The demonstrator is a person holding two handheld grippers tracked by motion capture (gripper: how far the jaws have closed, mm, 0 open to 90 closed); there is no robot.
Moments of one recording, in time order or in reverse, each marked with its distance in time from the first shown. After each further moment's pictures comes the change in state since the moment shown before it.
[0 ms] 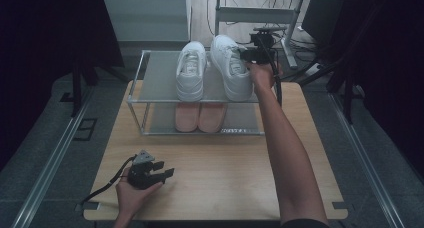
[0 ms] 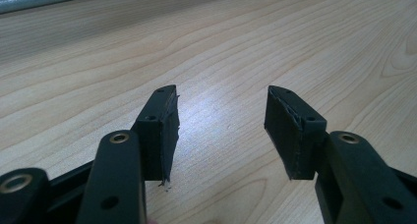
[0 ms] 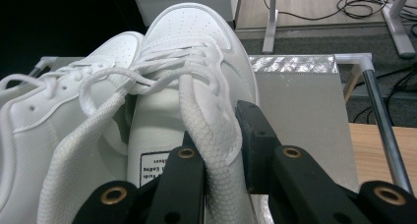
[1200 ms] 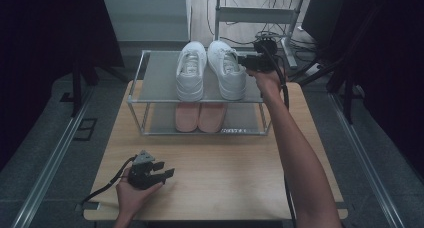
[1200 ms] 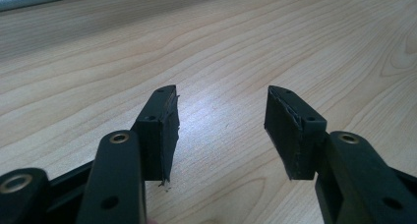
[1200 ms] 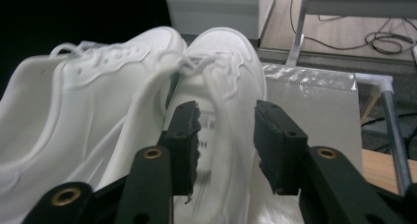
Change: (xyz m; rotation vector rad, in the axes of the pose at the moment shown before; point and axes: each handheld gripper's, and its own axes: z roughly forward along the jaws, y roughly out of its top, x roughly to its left) left arm -0.001 0.000 0.001 0.000 0.000 -0.002; right arm -0.006 -0.021 -0.025 -0.072 0.119 -0.140
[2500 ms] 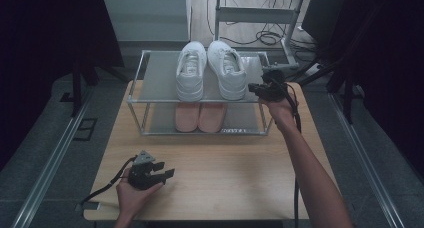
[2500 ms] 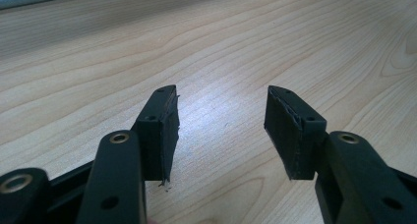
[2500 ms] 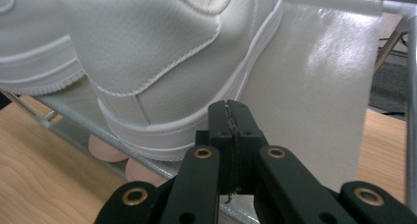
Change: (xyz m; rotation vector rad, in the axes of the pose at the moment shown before) left arm -0.001 0.000 0.000 0.000 0.004 -0.003; right arm -0.021 -0.072 -0.017 0.092 0.081 -0.121
